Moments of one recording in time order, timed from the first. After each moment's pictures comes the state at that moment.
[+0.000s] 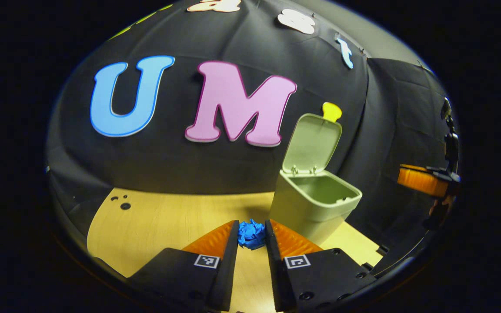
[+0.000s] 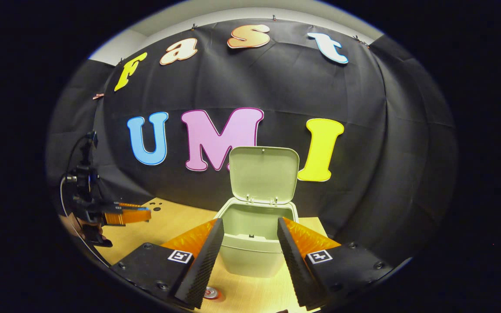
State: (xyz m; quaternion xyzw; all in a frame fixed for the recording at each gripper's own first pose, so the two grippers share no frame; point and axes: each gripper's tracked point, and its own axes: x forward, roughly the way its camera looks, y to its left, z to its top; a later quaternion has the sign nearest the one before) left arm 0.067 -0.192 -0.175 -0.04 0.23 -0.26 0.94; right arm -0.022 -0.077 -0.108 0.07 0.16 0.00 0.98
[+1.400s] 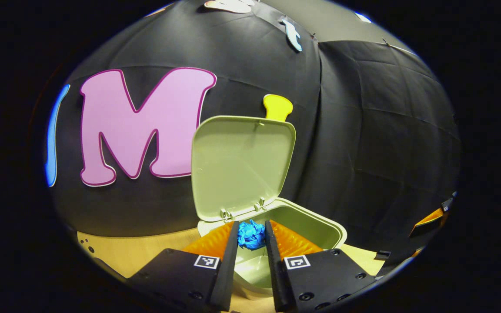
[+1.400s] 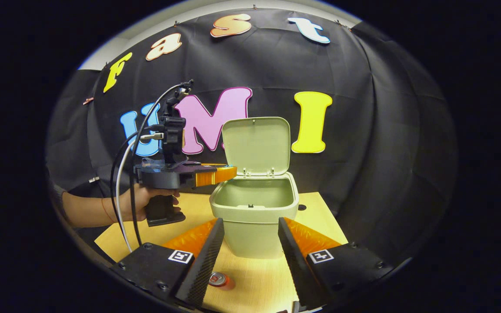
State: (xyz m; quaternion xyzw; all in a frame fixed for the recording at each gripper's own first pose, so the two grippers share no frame) left arm 0.141 -0.411 -0.203 0.03 0.21 -0.40 0.89; right arm -0.063 -0.077 -0.155 0.12 0.22 -0.02 0.97
